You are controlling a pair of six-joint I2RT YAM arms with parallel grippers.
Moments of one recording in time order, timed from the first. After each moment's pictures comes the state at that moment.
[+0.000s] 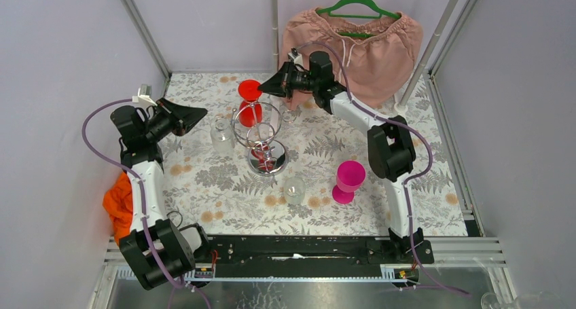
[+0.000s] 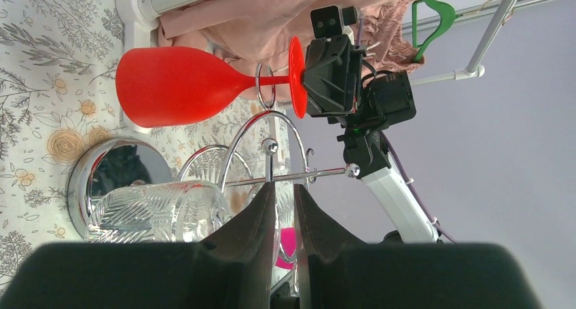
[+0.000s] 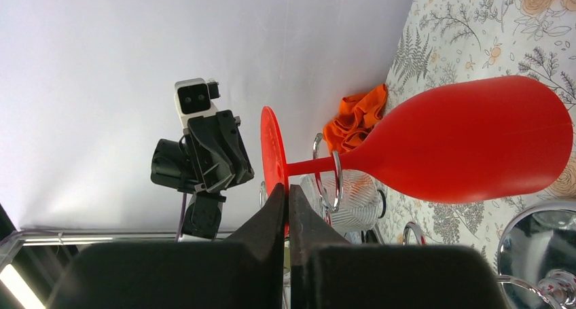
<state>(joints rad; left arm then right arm) 0.45 1.10 0.86 0.05 1.05 -1.04 0.51 2.20 1.83 0.26 -0.85 1.32</state>
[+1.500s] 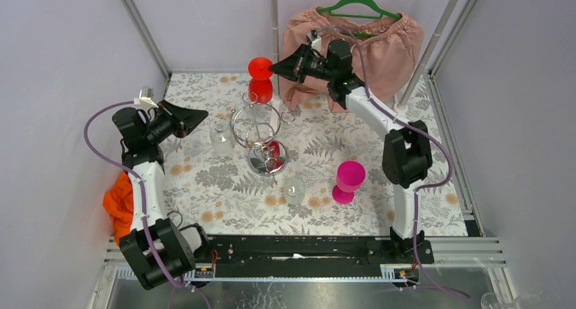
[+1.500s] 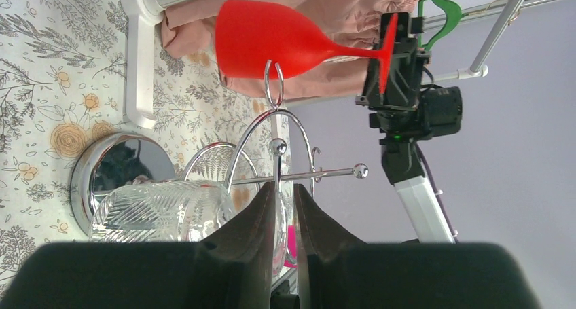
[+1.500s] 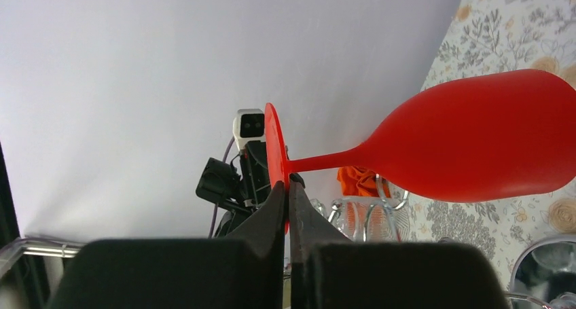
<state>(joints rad) 0.45 1.10 0.83 0.06 1.05 -1.03 0.46 2.07 1.79 0.31 -0.77 1.35</state>
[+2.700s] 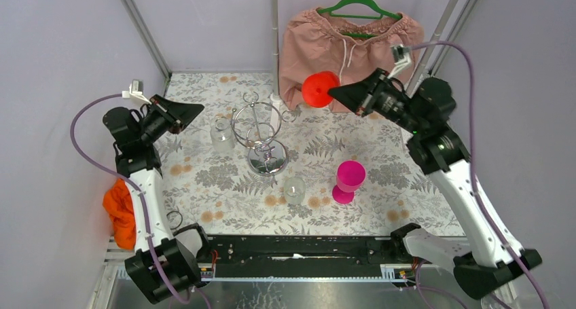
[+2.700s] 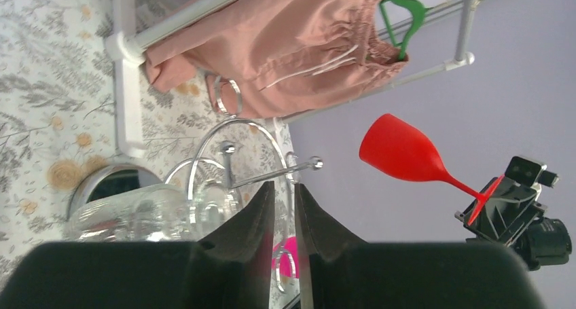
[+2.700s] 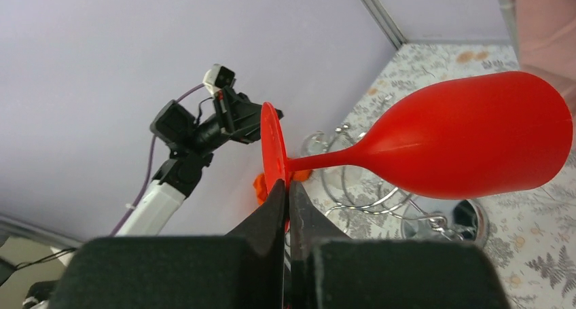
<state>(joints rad) 0.46 1.01 0.88 0.02 1.02 -1.00 0.42 1.09 1.32 -0.18 -0.47 0.77</state>
